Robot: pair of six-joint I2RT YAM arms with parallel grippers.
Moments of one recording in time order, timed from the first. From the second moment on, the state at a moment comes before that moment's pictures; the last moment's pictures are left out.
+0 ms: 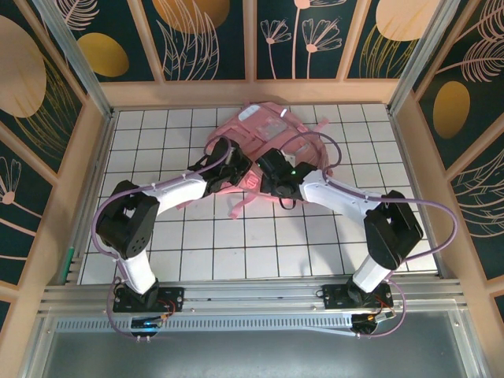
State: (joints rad) left arm -0.62 1.79 1.10 0.05 0.06 -1.41; right arm 0.79 1.64 1.21 -0.64 0.29 0.82
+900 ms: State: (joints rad) left arm -0.65 1.76 1.09 0.05 0.10 -1.54; right arm 0.88 1.72 1.20 -0.67 0.55 1.12
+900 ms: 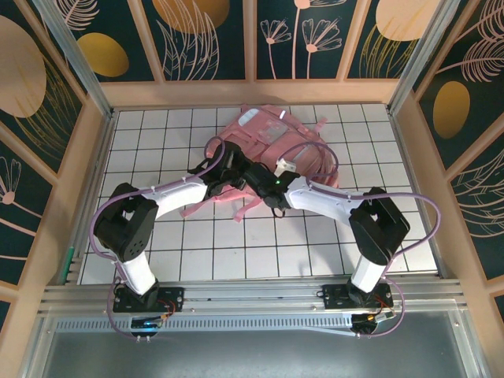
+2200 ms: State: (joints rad) left arm -0.42 2.08 1.56 -0.27 0.35 -0.94; right arm 0.67 1.36 0.93 -0.43 -0.07 0.32
